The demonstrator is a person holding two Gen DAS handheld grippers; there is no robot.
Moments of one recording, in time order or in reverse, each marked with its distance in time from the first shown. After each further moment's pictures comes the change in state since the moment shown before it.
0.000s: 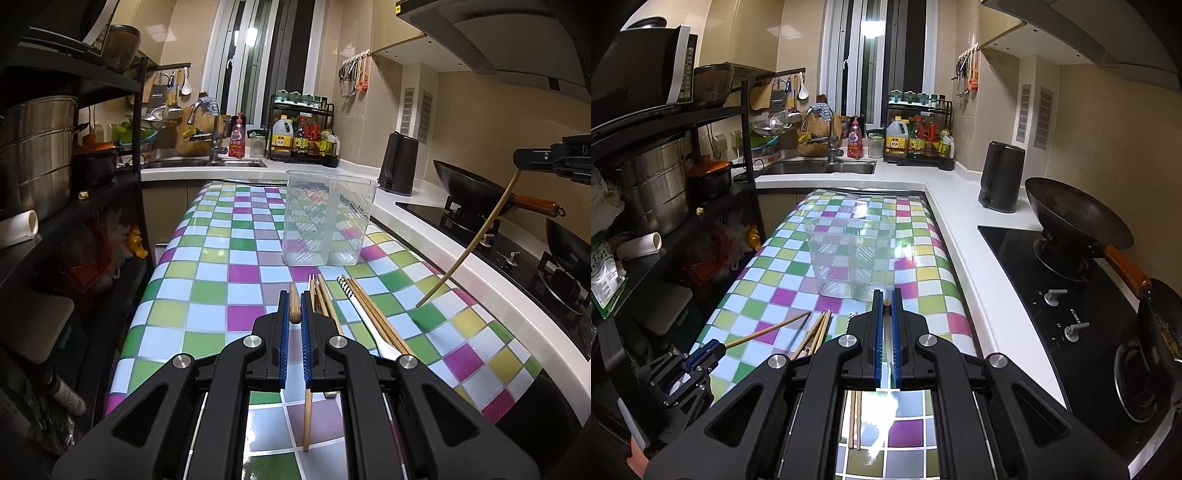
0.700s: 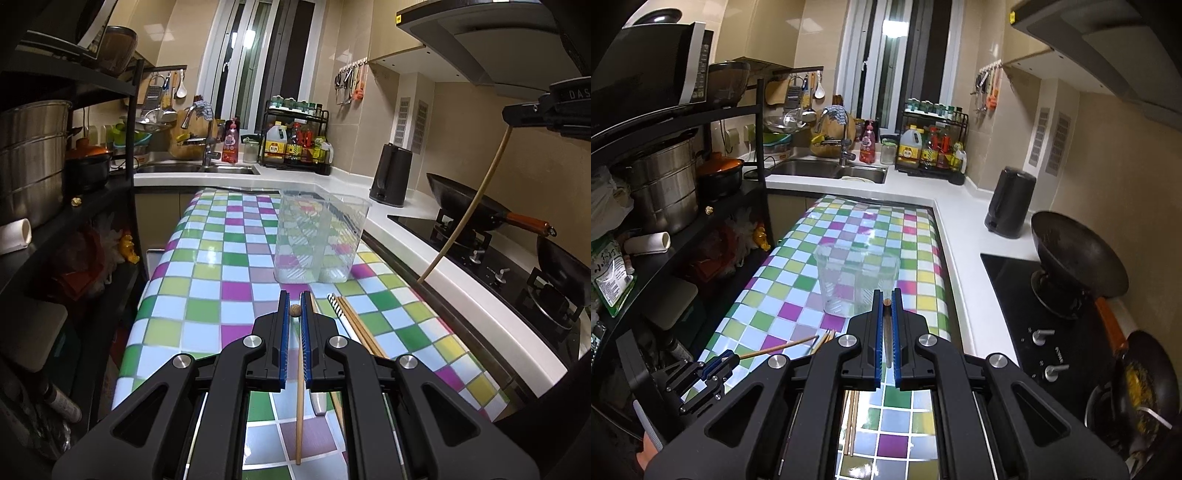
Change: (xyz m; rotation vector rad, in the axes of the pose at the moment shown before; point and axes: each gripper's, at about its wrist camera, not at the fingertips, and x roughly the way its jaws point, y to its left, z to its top) left arm -0.007 0.006 0.025 -0.017 -0.019 -0.042; right arm -0.025 0.014 0.074 -0.116 0.012 0.021
